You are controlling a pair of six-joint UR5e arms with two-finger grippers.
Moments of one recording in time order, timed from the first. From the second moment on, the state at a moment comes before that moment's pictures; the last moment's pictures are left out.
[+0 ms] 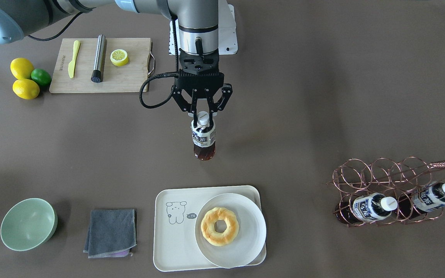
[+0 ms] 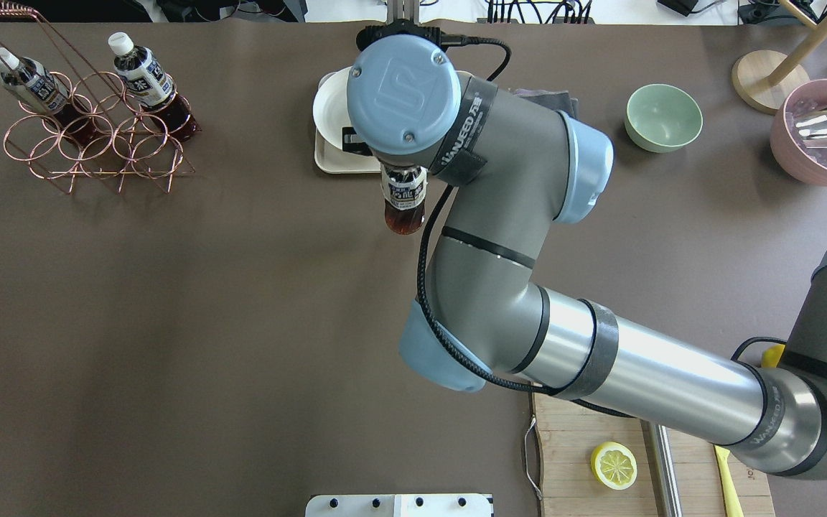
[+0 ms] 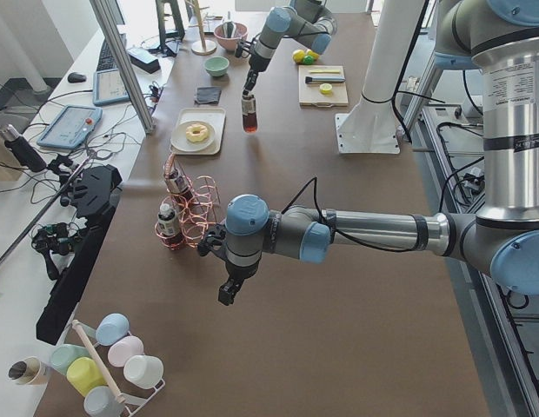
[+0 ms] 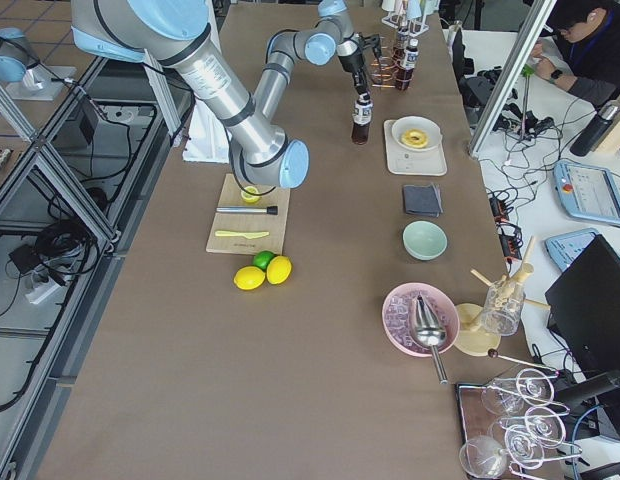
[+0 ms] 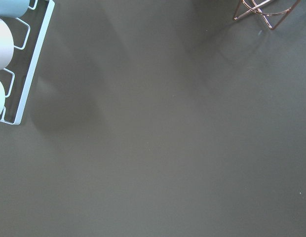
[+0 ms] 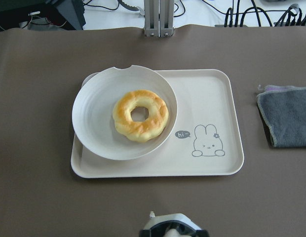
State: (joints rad) left arm -1.54 -1.44 -1.74 -1.75 -2.28 0.33; right arm 0.56 -0.63 1.69 -1.74 1.53 1.19
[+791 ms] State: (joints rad) left arm -1.54 -1.43 -1.75 -1.75 -2.30 0.33; right arm 0.87 -0.48 1.30 -1.59 1.76 1.02
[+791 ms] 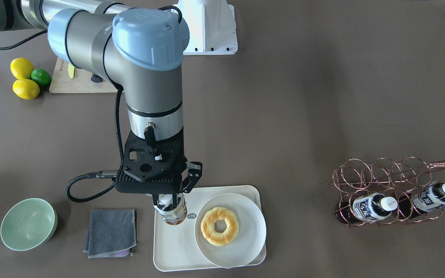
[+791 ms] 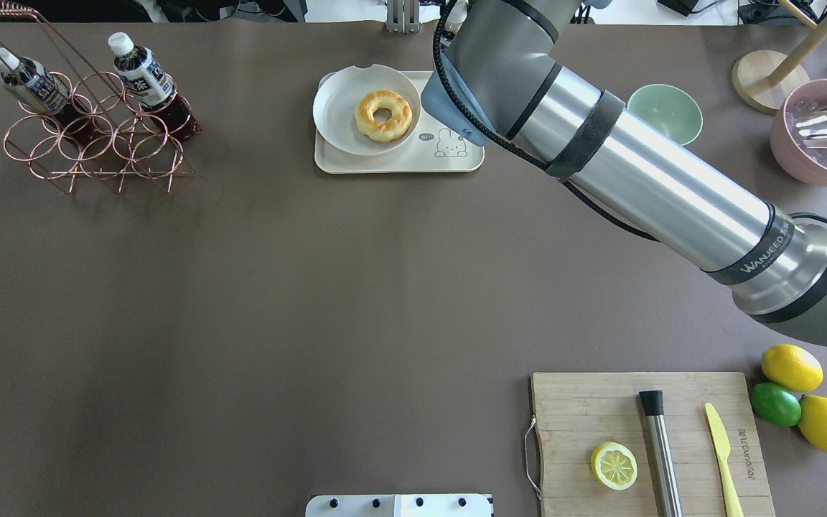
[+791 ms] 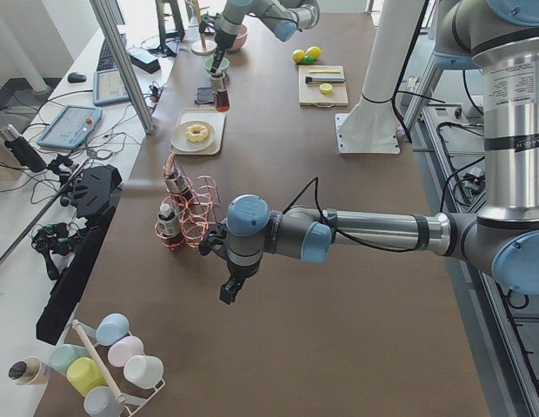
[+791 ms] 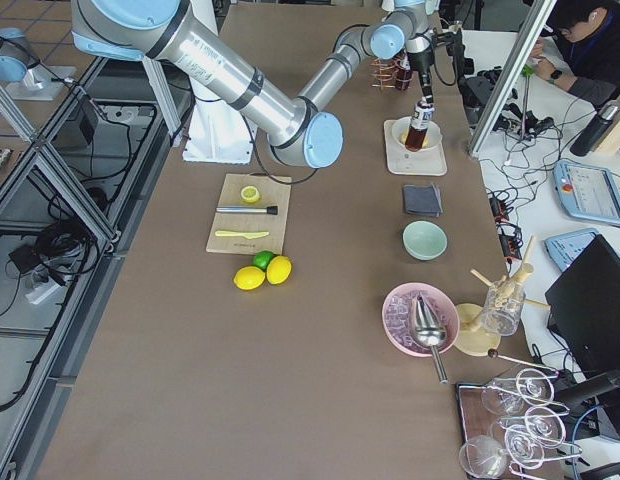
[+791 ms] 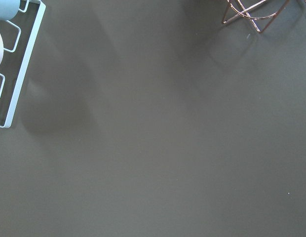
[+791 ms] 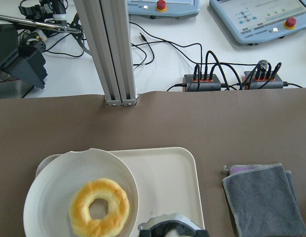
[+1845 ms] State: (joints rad) left arm -1.54 -1.43 -1.75 -1.77 -2.30 0.33; right arm 0.88 -0.48 1.13 -1.46 1.80 1.06
